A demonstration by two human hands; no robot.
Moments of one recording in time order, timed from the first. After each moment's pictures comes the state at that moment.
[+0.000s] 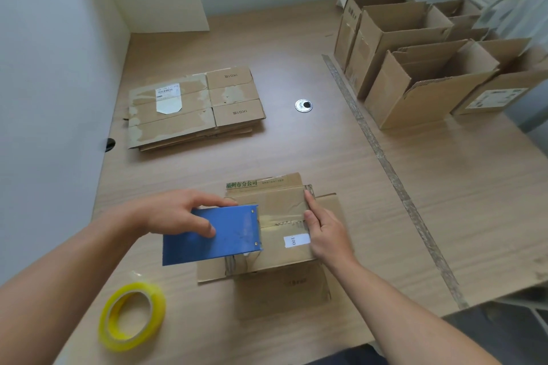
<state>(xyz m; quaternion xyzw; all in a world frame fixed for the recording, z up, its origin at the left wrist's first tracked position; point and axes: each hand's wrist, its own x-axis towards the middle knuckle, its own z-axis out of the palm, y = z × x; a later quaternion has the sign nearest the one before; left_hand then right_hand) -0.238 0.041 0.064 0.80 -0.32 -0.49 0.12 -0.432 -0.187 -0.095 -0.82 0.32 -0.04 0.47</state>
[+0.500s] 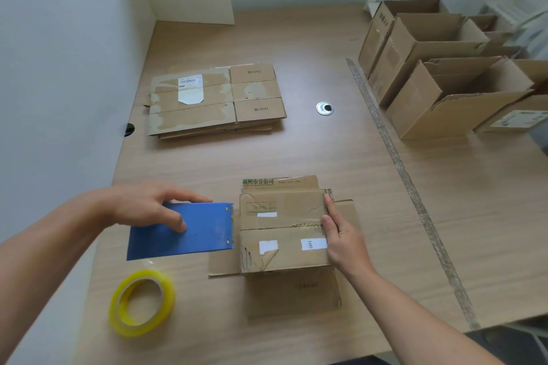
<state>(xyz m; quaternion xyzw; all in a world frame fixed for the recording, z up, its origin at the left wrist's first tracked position) -0.208 0.106 0.074 0.81 -0.27 -0.51 0.12 -0.433 -0.187 -0.093 -0.83 0.32 -0.02 0.46</state>
